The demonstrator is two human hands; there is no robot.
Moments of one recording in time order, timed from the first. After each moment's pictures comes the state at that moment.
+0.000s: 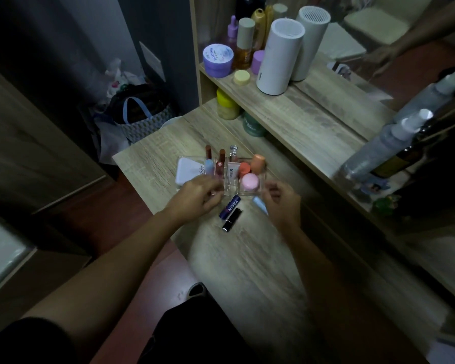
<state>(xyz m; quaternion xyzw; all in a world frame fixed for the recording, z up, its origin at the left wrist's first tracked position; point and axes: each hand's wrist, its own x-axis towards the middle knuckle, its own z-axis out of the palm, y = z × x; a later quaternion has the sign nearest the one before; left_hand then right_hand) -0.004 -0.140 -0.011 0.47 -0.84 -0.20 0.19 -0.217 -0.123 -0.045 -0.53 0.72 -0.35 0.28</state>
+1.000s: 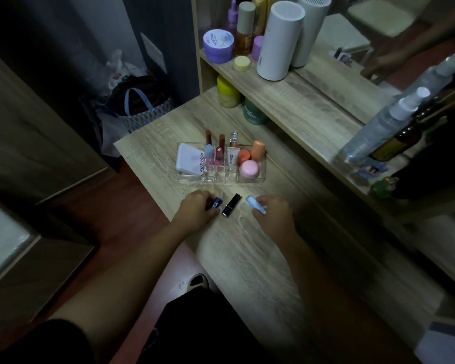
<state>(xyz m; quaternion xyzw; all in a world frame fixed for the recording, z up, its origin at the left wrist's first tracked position) -0.015 -0.097 -0.059 0.65 -0.68 -0.31 0.09 -0.215 -0.074 -0.055 -0.63 0.72 -0.16 0.25</state>
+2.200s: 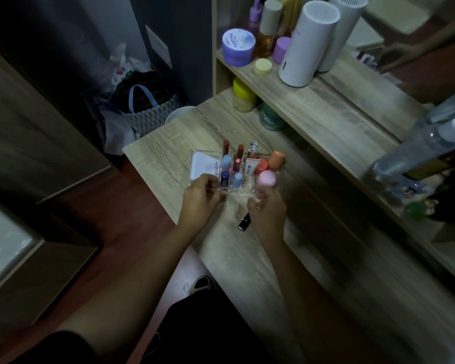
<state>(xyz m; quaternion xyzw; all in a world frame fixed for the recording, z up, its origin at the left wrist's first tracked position) 0.006 -0.128 -0.051 0.64 -0.61 -0.31 0.34 -0.146 -0.109 -0.057 -0.50 0.75 -0.32 0.29</state>
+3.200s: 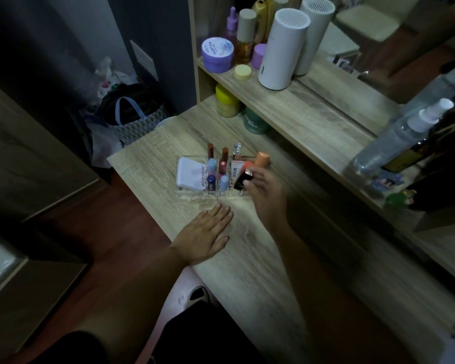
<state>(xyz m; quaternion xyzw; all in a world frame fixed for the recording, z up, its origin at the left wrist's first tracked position) 0.005 -0.091 -0.114 0.43 -0.90 -0.13 0.04 -0.175 -0.128 -0.035 -0.51 0.64 -0.44 0.36</state>
